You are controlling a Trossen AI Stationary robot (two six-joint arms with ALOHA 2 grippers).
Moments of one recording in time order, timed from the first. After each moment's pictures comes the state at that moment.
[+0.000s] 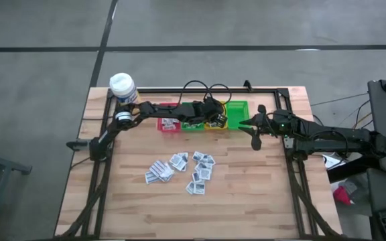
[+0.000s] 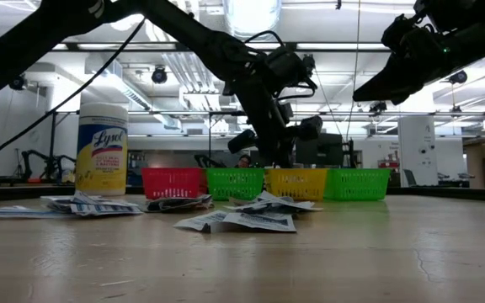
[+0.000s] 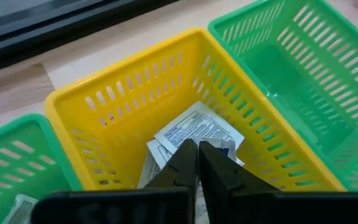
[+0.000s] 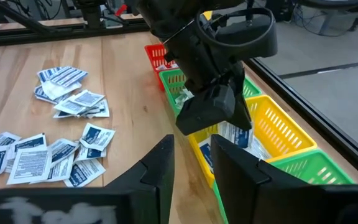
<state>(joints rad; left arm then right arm) 0.25 2.21 1.75 -0.35 -0.38 -0.63 -0.27 0.68 0.37 -0.06 0.00 0.02</state>
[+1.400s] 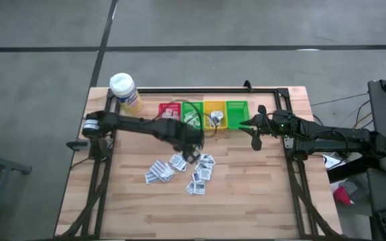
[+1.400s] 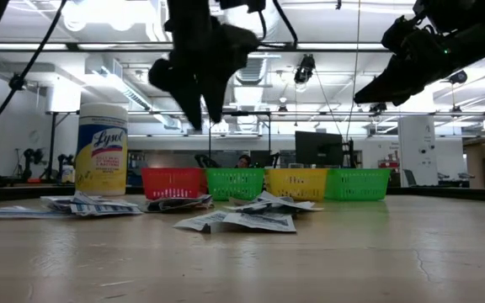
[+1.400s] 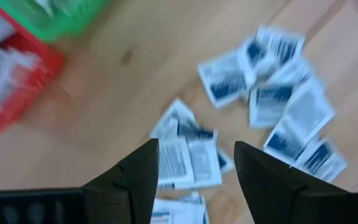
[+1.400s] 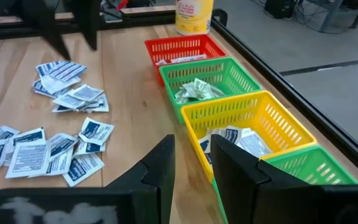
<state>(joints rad) -0.04 1.84 1.61 -1.08 -0.11 -0.78 -0.27 0.68 0.37 -0.07 0.00 0.01</state>
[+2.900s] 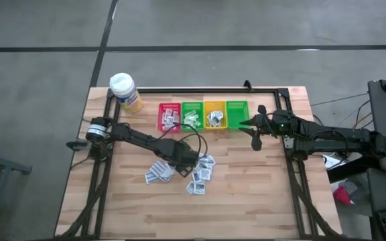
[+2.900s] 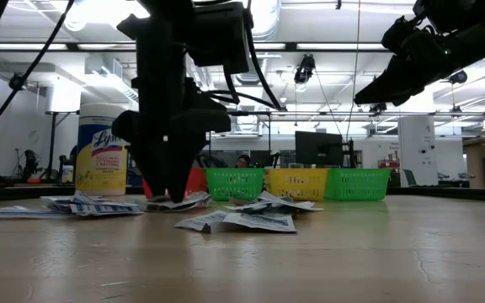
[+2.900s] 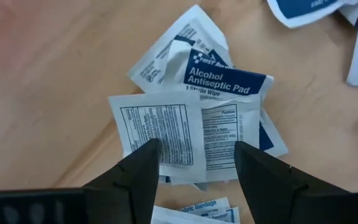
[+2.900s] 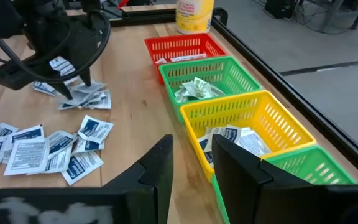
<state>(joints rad) -0.14 1.90 1.30 -0.85 -0.13 -0.93 -0.27 0.68 0.37 -0.08 0.00 0.01</state>
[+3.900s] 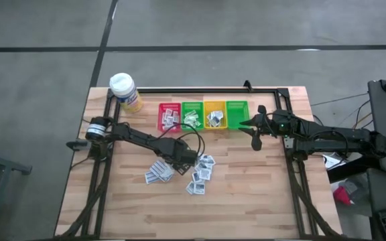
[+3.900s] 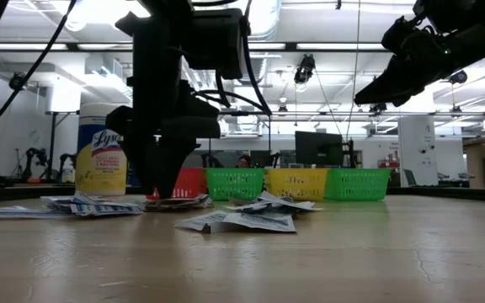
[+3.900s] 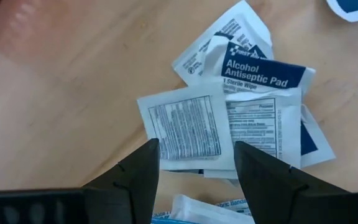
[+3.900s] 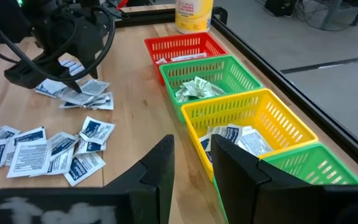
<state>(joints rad) -0.13 1.90 1.31 -0.93 -0.18 -0.95 -0.27 0.68 0.37 -0.08 0.00 0.02</state>
